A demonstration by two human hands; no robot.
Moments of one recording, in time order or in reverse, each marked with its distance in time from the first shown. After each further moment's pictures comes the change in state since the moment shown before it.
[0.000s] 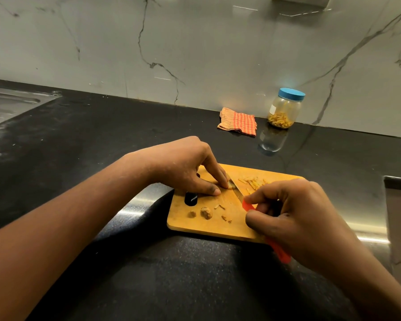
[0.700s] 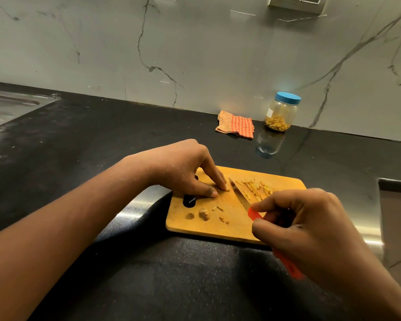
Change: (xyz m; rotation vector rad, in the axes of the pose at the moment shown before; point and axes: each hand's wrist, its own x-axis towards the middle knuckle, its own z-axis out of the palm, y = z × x) left_hand -0.002 0.003 -0.001 -0.027 -0.006 -0.016; right_hand -0.018 -0.004 -0.007 0.030 0.050 -0.010
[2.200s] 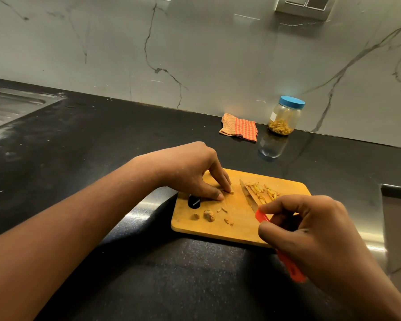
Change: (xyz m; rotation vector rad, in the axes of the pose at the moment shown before) left_hand 0.000 0.004 0.000 0.041 -0.010 -0.010; right_hand -0.001 0.005 0.005 0.009 0.052 0.066
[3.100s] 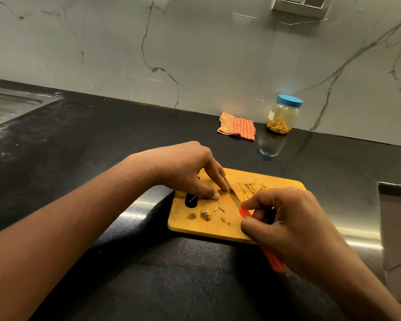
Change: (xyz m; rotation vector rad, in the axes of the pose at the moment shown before) left_hand -0.002 0.003 -0.003 0.000 -0.053 -0.038; right_hand 0.013 -0.005 0.009 -0.064 -0.094 -0.042
